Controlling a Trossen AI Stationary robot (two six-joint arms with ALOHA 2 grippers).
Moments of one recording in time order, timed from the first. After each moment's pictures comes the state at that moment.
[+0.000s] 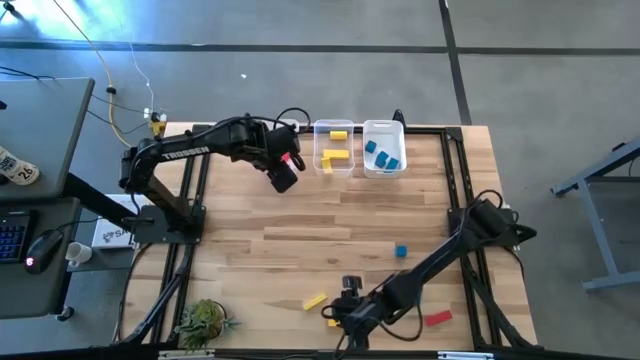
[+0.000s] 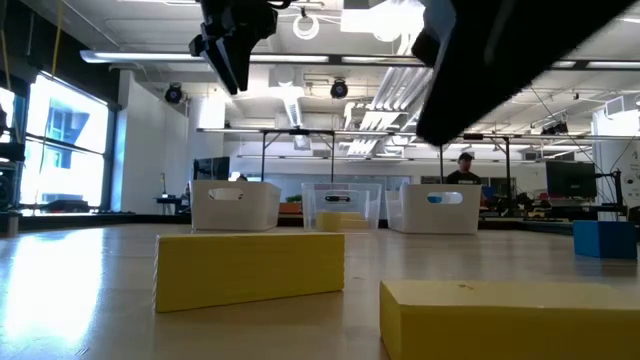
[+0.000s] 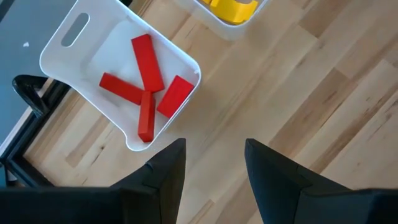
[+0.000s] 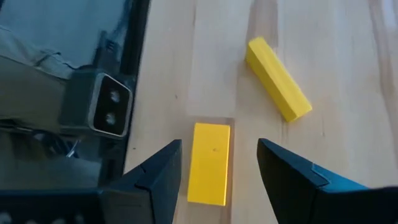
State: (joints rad) left arm 0.35 1.60 1.62 -1.32 -0.26 -0.39; right arm 0.65 2.02 1.44 -0.38 0.21 0.54
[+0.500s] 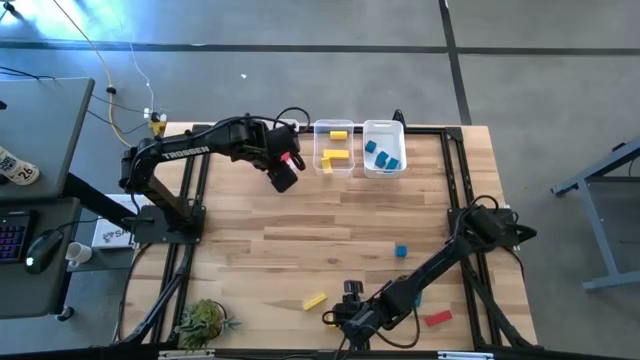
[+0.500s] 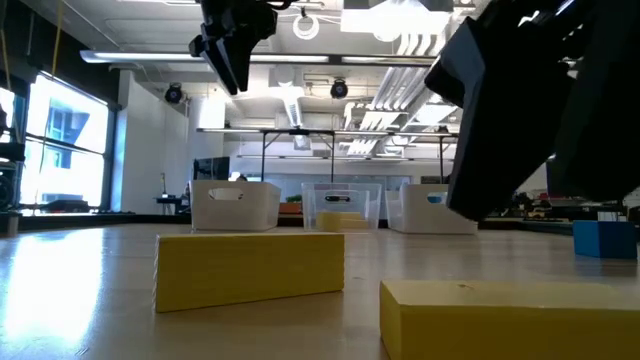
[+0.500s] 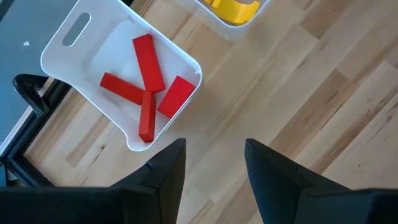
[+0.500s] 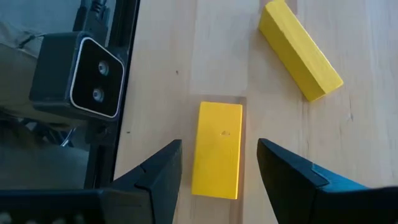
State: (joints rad) left arm 0.35 1.60 1.62 -1.32 -0.26 -0.39; right arm 0.67 2.07 1.44 -0.38 0.21 0.56
